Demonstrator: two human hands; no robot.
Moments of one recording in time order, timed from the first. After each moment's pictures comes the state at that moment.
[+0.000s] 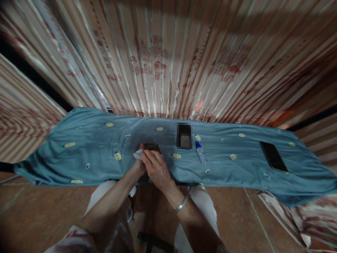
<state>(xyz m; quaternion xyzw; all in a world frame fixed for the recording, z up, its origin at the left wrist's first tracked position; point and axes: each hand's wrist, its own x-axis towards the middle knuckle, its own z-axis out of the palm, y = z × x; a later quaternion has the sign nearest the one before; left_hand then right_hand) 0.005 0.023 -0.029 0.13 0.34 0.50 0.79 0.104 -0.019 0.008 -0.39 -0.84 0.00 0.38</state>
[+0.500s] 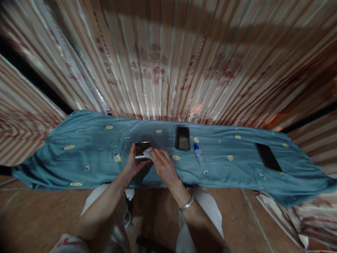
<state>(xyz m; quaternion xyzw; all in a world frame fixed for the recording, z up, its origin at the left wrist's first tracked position) -0.015 0.026 0.020 0.05 0.37 0.53 0.76 0.133 -0.010 0.004 -0.41 -0.81 0.00 0.42</state>
